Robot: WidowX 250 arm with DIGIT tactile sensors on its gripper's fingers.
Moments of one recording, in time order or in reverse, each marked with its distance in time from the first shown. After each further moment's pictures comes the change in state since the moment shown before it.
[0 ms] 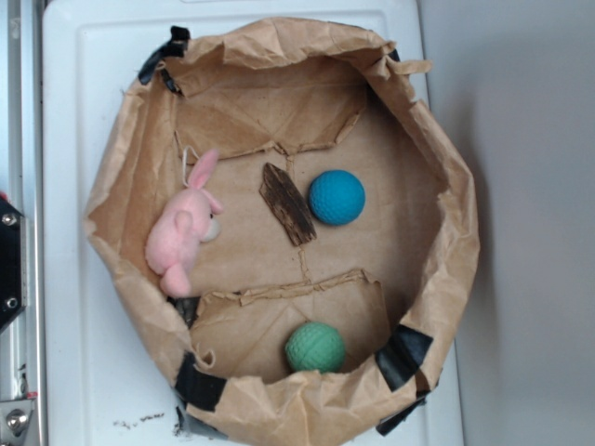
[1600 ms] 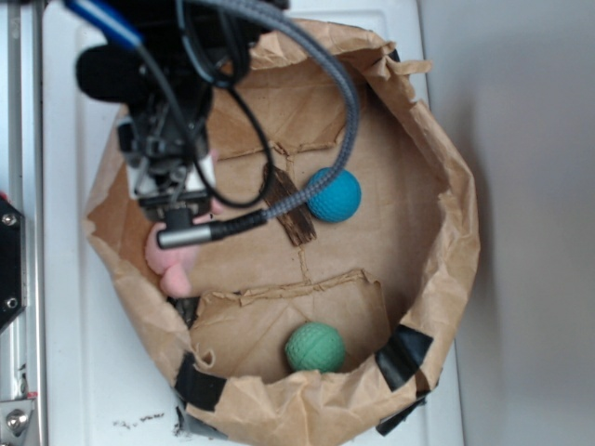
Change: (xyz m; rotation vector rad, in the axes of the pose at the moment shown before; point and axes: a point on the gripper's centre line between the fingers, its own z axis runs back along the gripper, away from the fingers) arm 0.097 0.056 -0.034 -0.034 0.101 0.050
